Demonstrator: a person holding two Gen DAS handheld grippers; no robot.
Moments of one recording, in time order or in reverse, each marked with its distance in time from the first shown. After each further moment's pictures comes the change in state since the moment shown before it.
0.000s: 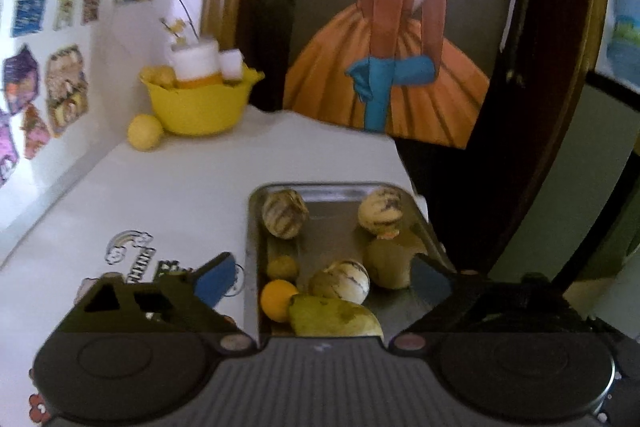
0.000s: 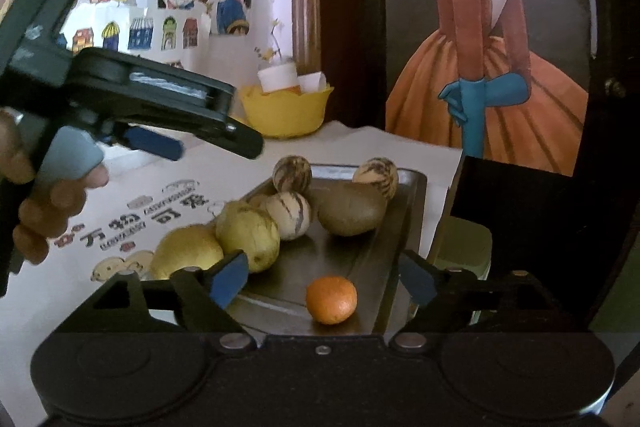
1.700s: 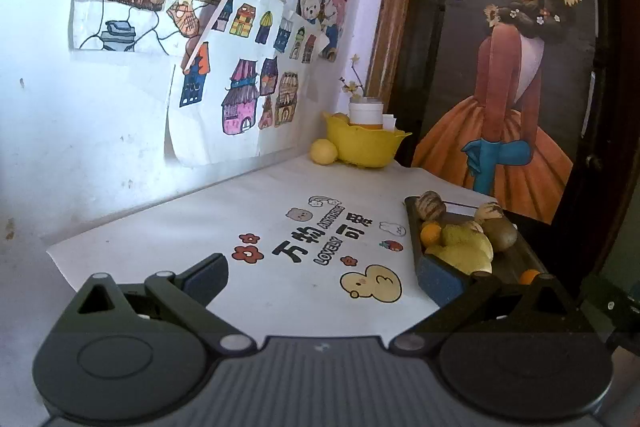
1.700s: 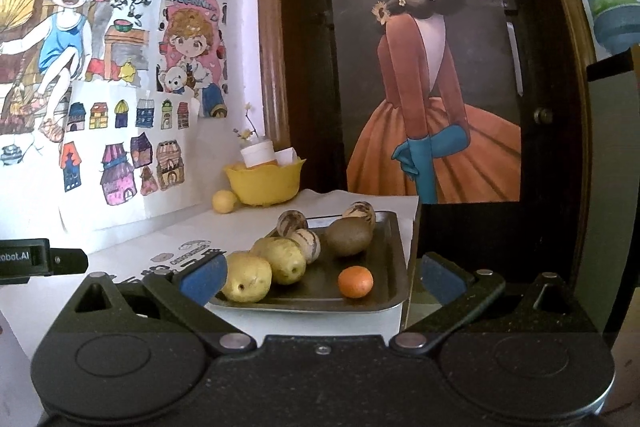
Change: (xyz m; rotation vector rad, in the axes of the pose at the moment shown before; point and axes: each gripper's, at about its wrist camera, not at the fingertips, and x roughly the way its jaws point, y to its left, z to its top) left arm -0.167 0.053 -0.156 -0.176 -0.285 0.315; right arm -0.102 0.061 -0.055 0.105 -0.263 -0.143
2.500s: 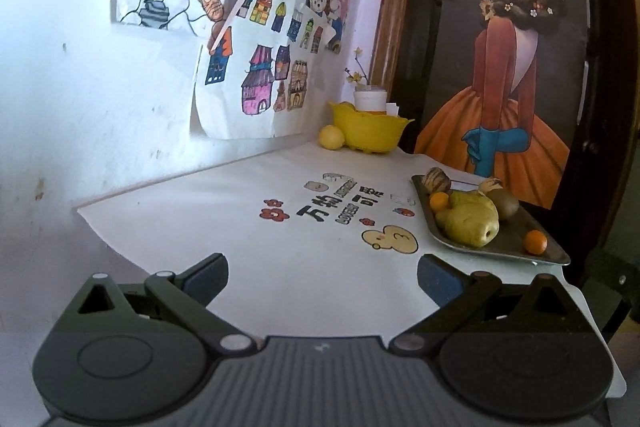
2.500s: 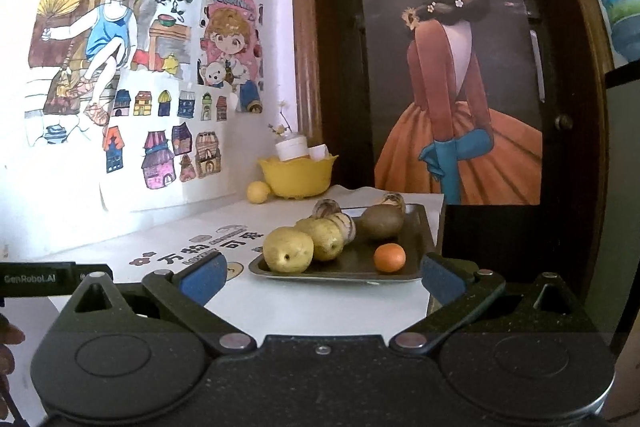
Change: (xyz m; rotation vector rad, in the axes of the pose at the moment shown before) left arm -0.026 0.022 -0.037 0.009 0.004 -0.002; right arm -0.036 0.018 -0.021 -0.033 -0.007 0.077
